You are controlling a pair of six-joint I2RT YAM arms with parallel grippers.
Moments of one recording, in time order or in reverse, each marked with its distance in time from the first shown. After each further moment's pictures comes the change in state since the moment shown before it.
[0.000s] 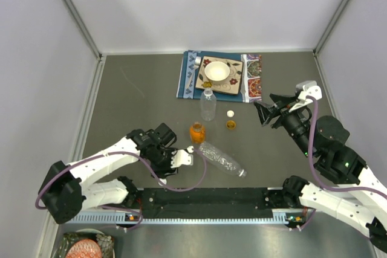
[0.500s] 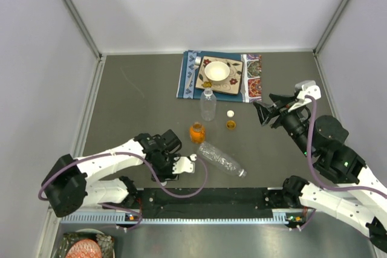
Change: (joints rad) left arm -0.085 0.042 -0.045 0.032 -0.079 -0.006; right arm 0.000 0.004 0.000 0.000 0.000 0.000
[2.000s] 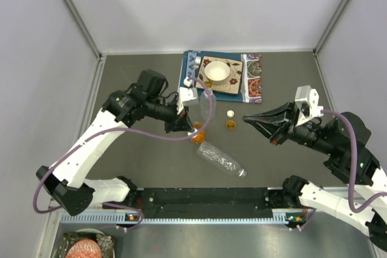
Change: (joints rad) left arm 0.217 0.069 0.743 -0.078 0.463 -0.288; right arm 0.000 0.012 0.136 0.009 -0.679 -0.009
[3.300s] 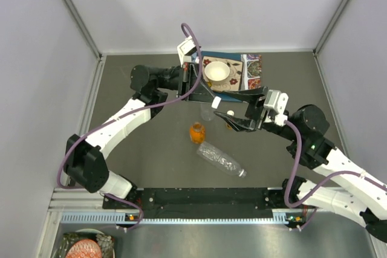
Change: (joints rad) left arm 0.060 0.231 -0.140 1.956 0.538 -1.954; right arm 0.002 0.195 -0.188 0.577 -0.106 -0.276
